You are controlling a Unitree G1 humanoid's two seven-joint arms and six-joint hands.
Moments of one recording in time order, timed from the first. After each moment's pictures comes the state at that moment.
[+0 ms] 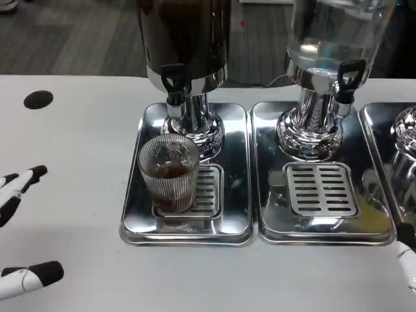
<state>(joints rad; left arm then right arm) 0.46 0.76 0.43 0.04 0.30 -0.68 -0.26 0.58 -0.08 -0.16 -0.19 -0.52 -0.60 -0.36</state>
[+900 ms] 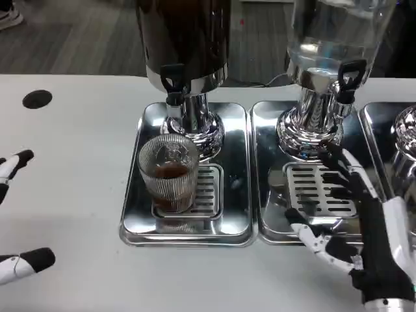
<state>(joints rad) 0.38 0.76 0.41 0.17 0.33 -0.75 -0.16 0.18 -0.08 0.06 0.24 -0.52 -0.54 -0.39</state>
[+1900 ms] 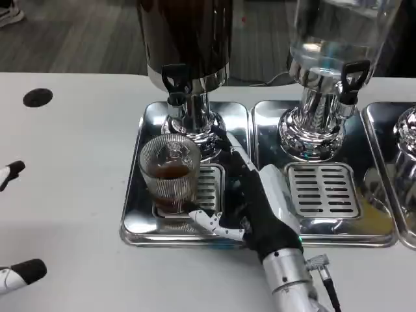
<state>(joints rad) 0.46 0.76 0.43 0.14 0.29 -0.75 -0.16 -0.22 0.05 0.30 0.66 -0.53 -0.44 -0.42</state>
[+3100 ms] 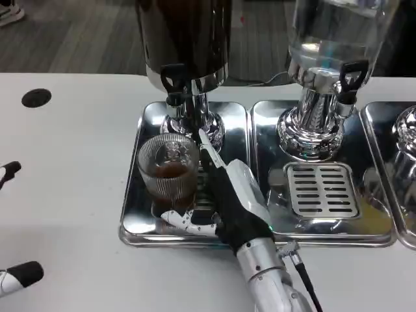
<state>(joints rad) 0.50 0.76 0.45 0.11 0.28 -0.74 -0.16 -0.36 0.10 0.39 0.83 -0.50 -0.43 -0.43</state>
